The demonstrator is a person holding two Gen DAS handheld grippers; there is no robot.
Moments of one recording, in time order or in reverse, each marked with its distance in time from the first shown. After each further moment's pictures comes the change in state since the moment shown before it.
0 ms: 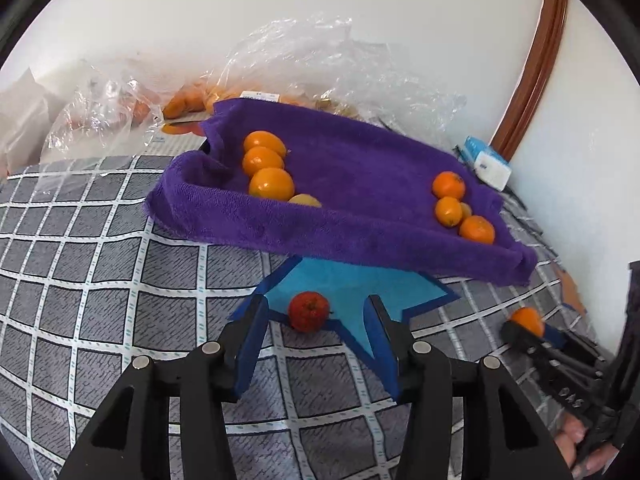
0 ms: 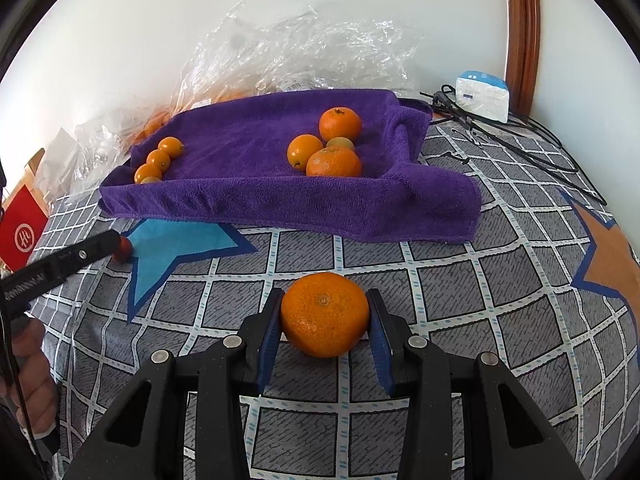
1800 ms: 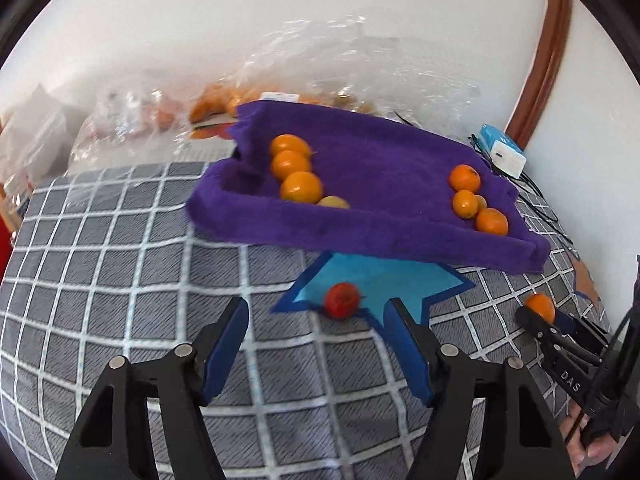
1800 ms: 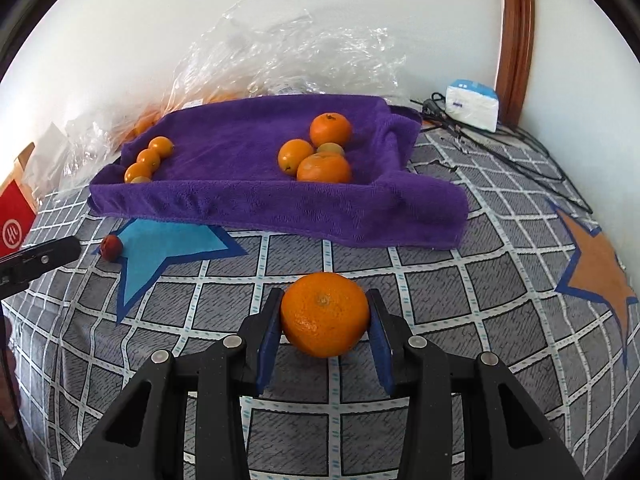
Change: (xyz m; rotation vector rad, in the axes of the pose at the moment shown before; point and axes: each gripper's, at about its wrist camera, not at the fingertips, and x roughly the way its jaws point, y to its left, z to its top) left arm -0.017 0.007 0.011 0.042 0.049 0.064; right arm 0.001 0.000 0.001 -0.018 -0.002 -0.054
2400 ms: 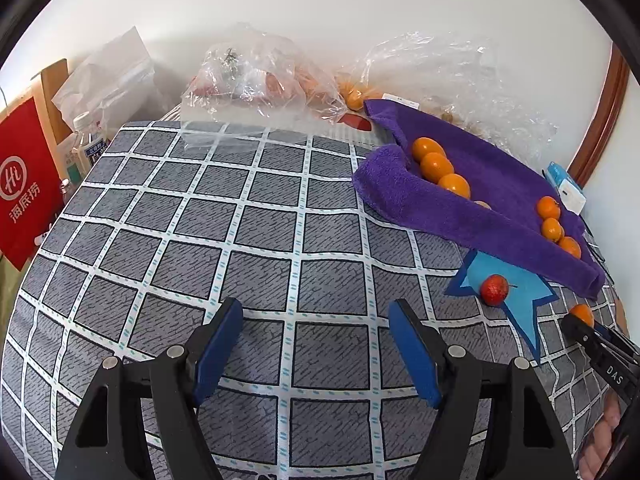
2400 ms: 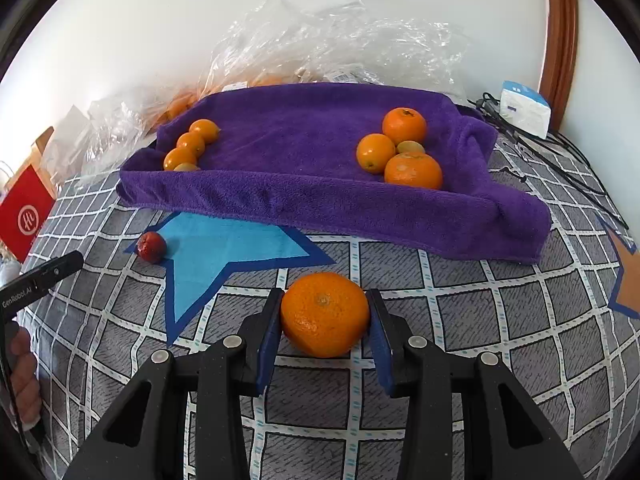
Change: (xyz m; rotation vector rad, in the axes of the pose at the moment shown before) left arm -0.010 0.102 -0.030 -0.183 -0.035 0.127; right arm 0.016 0.048 0.010 -0.045 0.040 0.070
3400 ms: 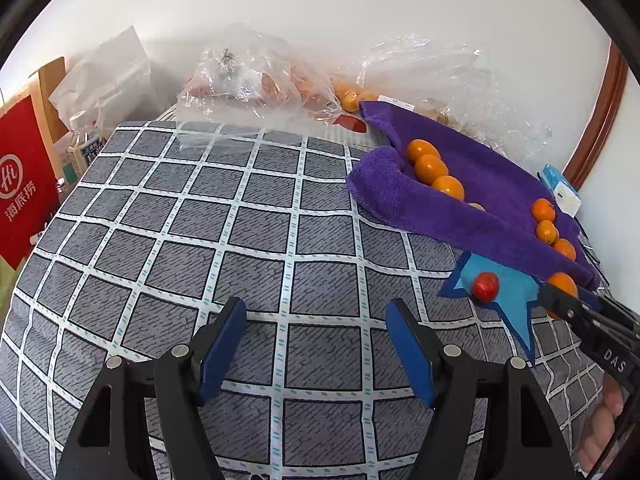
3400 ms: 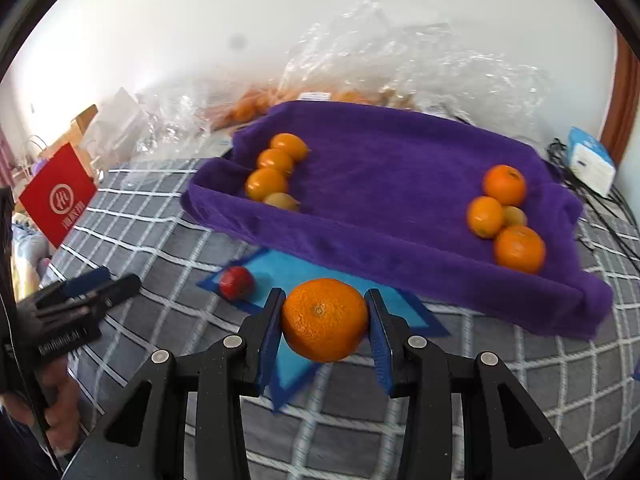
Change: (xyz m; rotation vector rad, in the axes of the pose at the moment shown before) left arm 0.000 -0.005 0.000 -0.011 -0.010 0.005; right arm 0.006 0.064 0.034 -0.134 -0.002 0.108
